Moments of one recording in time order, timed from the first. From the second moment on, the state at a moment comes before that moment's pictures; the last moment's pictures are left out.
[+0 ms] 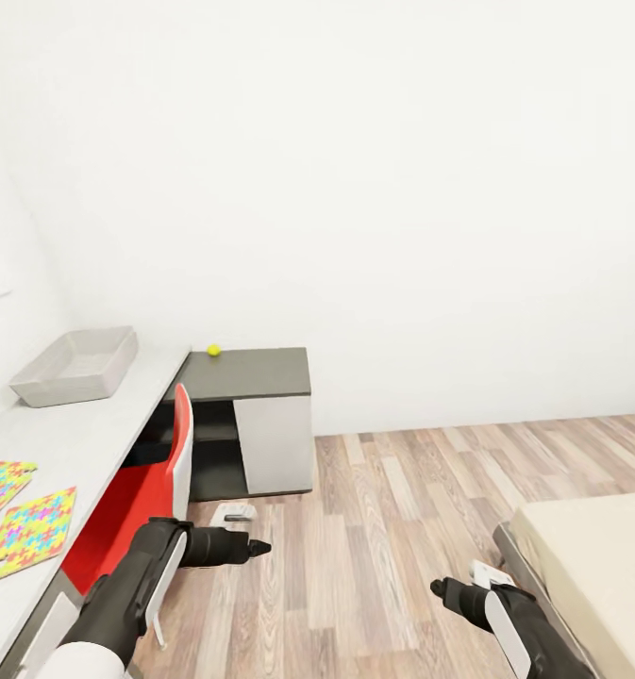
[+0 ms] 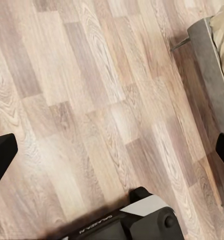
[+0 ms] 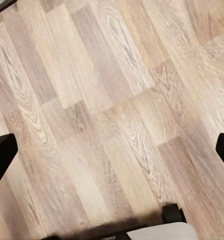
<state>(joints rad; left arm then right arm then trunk) -0.47 0.01 0.00 -1.01 -0.05 0.86 -0.57 -0.38 -0.06 -0.16 -0.76 -0.30 0.57 -0.04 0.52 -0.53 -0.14</state>
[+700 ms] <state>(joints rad) -0.47 0.01 0.00 -1.01 -0.05 0.86 -0.57 -0.38 -0.06 -0.16 -0.76 -0.30 0.57 -0.04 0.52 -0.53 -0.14</state>
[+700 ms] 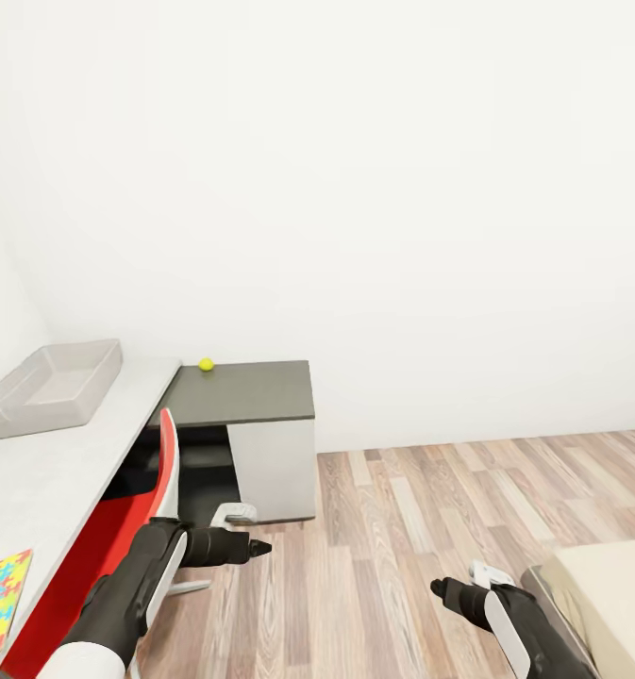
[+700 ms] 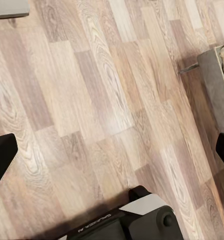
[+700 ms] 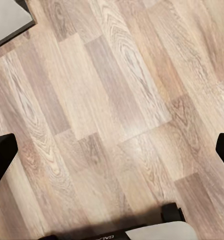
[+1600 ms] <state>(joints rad) -0.47 0.01 -0.01 -1.01 -0.06 0.86 -0.57 -0.38 -0.06 -0.16 -0.76 -0.30 0.57 -0.04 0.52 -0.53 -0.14</state>
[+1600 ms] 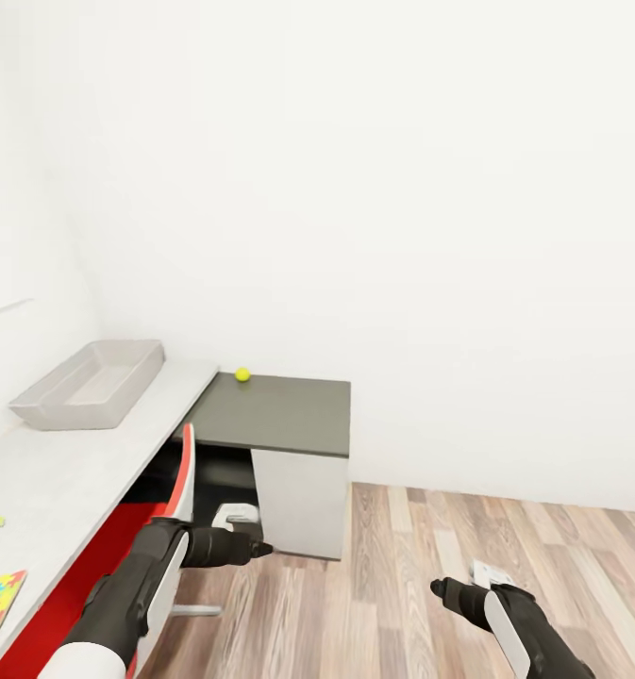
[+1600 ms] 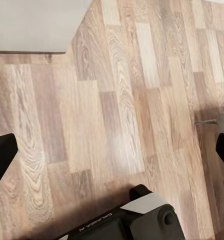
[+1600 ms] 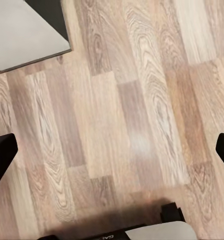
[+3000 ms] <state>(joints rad) -0.46 0.26 0.34 -1.13 -0.06 0.86 -1.56 -0.19 -0.09 -0.27 -1.49 -0.45 0.91 0.47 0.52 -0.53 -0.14</state>
